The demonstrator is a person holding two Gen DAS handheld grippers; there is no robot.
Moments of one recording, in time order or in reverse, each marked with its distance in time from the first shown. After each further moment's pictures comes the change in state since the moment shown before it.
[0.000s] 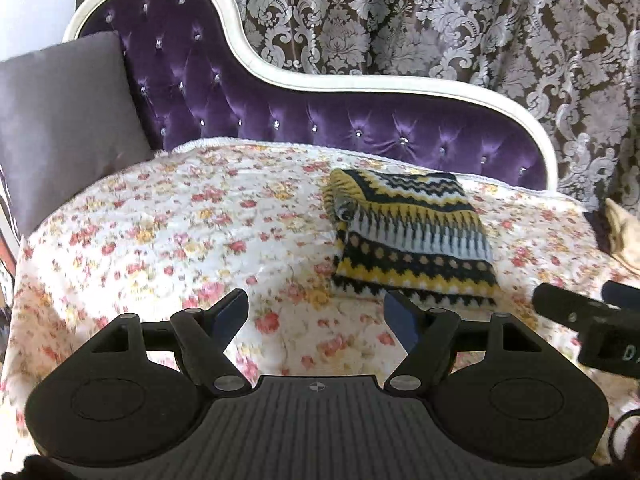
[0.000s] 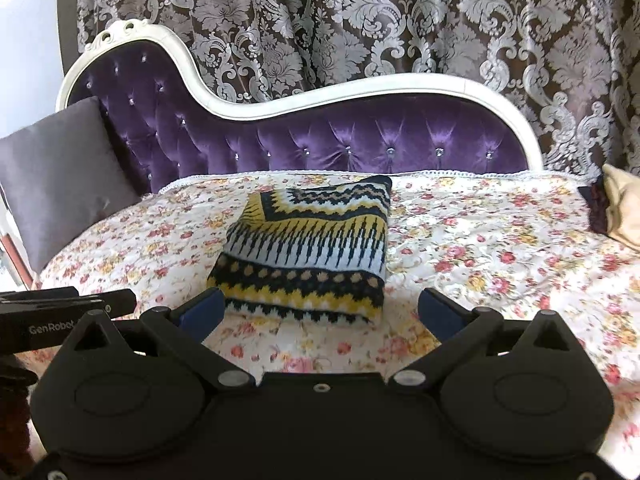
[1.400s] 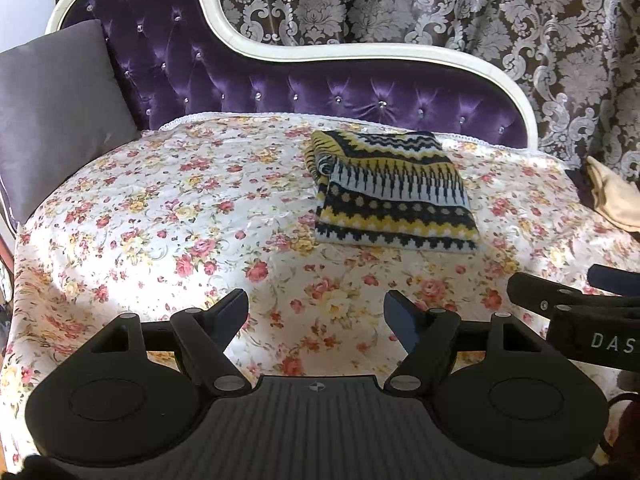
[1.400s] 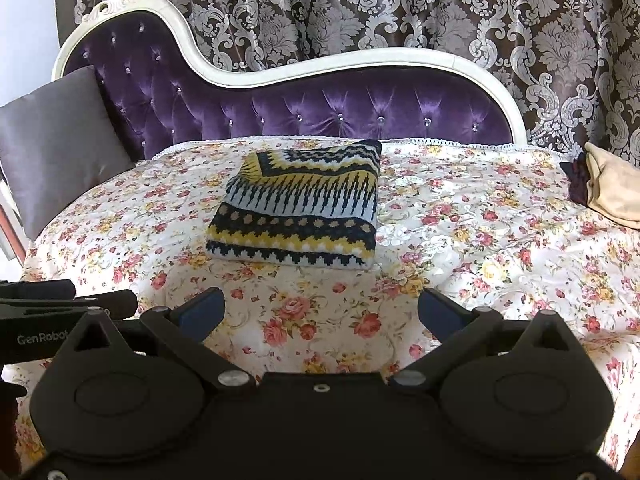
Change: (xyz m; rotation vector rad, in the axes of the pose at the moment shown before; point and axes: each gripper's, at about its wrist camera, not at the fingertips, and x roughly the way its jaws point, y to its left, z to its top) left arm -0.016 -0.008 -0.025 0.064 0.078 -0.025; right arm -0.019 0.013 -0.027 -0.004 0.080 -0.051
